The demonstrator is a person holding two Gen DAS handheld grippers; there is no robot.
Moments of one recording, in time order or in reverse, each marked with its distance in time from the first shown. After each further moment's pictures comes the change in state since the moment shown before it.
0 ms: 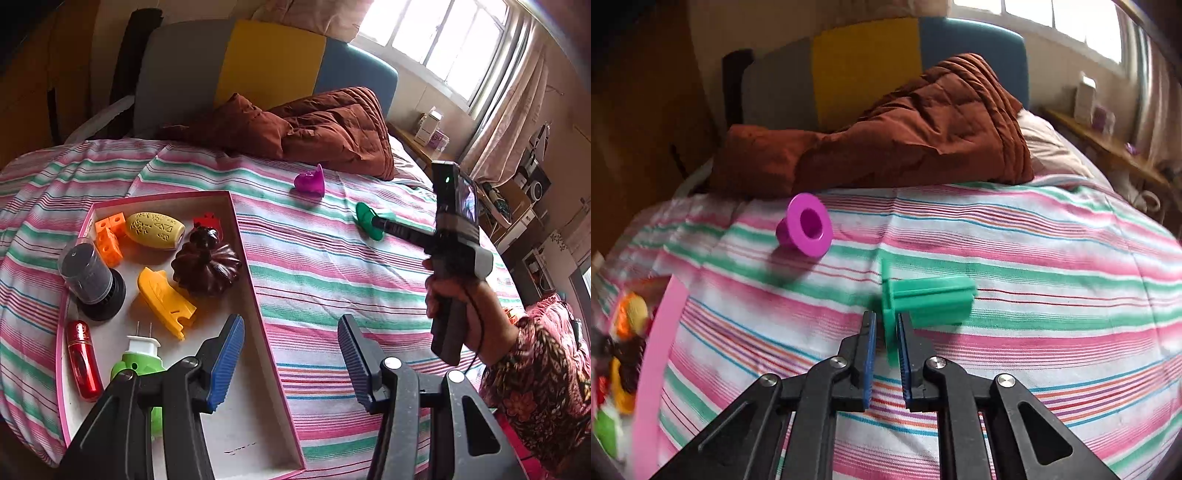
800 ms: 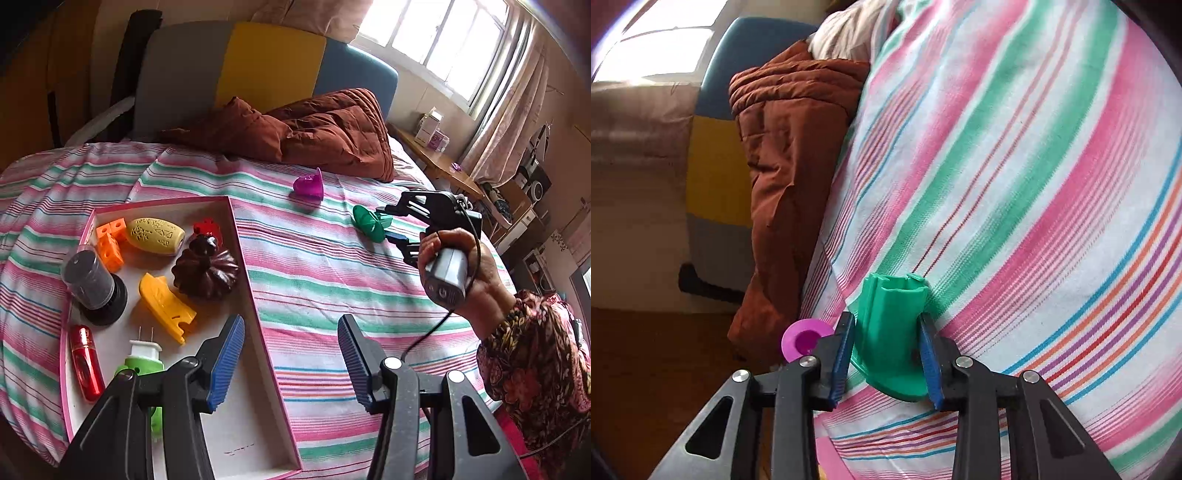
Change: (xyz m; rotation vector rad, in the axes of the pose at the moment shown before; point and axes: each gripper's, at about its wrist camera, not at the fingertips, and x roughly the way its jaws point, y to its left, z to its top) left arm -0.002 -0.002 0.009 -0.002 0.005 -0.002; right arm 0.036 -0.125 -0.016 1.099 0.106 0.352
